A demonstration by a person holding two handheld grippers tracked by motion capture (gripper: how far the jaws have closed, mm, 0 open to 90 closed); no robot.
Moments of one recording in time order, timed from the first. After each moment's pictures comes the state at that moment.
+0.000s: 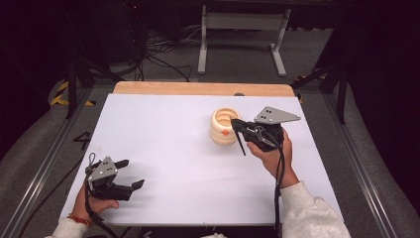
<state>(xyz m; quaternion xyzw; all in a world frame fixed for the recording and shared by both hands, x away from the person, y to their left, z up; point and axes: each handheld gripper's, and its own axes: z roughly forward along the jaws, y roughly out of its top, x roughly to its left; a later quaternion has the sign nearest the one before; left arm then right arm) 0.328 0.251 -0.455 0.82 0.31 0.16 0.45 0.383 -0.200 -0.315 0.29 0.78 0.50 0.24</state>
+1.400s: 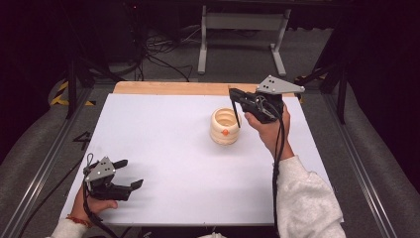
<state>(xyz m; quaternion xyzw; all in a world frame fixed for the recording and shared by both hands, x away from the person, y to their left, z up) 0.327 0.255 -0.455 0.82 0.31 0.16 0.46 0.423 -0.192 -0.267 0.27 0.74 0.55 0.27</state>
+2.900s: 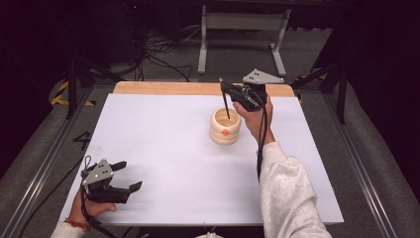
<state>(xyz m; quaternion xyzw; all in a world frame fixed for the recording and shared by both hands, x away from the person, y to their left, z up) 0.319 0.256 -0.452 0.81 0.31 0.16 0.46 0.488 -0.178 -0.303 0.30 0.73 0.56 0.25</state>
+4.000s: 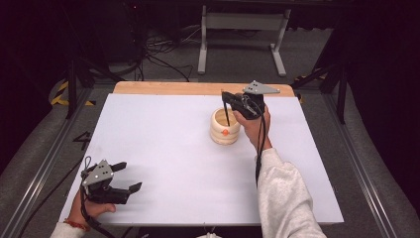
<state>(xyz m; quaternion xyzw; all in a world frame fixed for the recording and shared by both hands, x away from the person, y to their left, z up) 0.318 0.256 -0.454 0.82 0.31 0.16 0.46 0.497 -0.186 -0.346 0.32 0.73 0.55 0.24</state>
